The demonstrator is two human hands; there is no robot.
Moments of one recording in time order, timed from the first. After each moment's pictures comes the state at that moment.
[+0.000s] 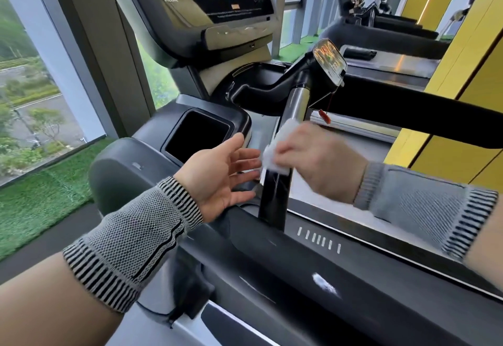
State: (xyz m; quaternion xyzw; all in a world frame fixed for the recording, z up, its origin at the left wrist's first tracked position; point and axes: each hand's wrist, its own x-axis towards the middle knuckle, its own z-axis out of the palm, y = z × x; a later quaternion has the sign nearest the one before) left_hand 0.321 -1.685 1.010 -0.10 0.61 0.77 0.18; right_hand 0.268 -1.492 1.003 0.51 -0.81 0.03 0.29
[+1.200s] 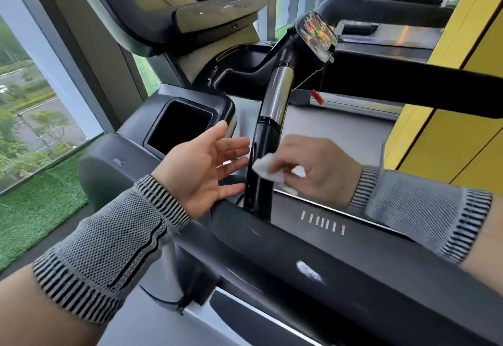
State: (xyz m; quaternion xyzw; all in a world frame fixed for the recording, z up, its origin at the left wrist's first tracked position) left_hand 0.325 -1.673 1.009 -0.11 0.63 0.75 0.17; right_hand 0.285 -1.476 0.975 0.44 -0.84 0.24 0.19
